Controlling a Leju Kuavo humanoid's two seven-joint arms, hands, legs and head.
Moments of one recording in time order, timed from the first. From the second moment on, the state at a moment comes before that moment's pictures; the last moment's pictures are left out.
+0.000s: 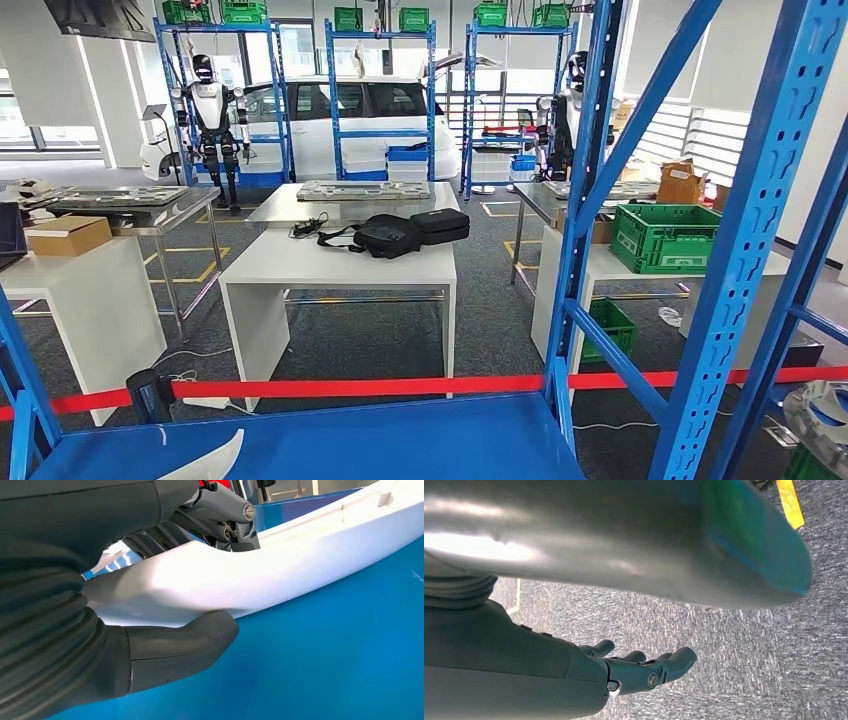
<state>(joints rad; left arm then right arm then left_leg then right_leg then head) -0.71 0.49 -0.53 -0.41 -0.66 -0.06 -0.27 -0.02 0.07 -0.34 -0.16 0.40 0.09 0.15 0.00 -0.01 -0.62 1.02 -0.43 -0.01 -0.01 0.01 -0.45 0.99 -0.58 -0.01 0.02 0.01</state>
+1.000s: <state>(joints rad) -0.56 0.34 -0.11 -0.83 0.07 -0.45 -0.52 -0.02 0.08 -0.37 -0.16 0.42 0.08 0.14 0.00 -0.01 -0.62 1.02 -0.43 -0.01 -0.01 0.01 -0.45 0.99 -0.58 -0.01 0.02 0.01</state>
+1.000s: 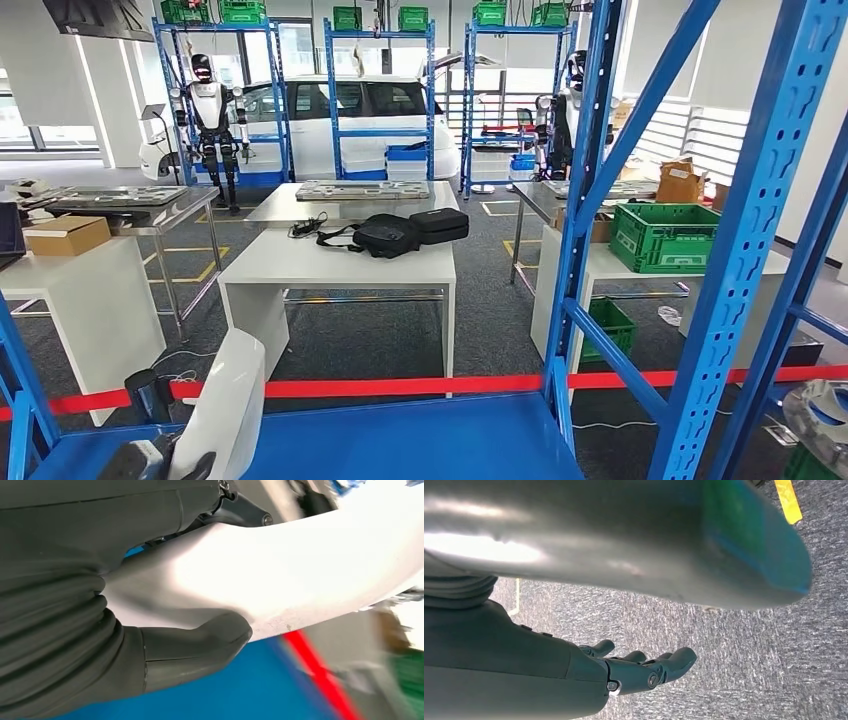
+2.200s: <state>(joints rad) -0.44 0.08 -0.22 -1.49 0.85 -0.84 -0.17 -0.03 0.11 -0.48 -0.16 0.35 0.04 0.14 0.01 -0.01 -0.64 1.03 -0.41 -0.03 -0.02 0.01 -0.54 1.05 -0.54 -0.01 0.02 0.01</state>
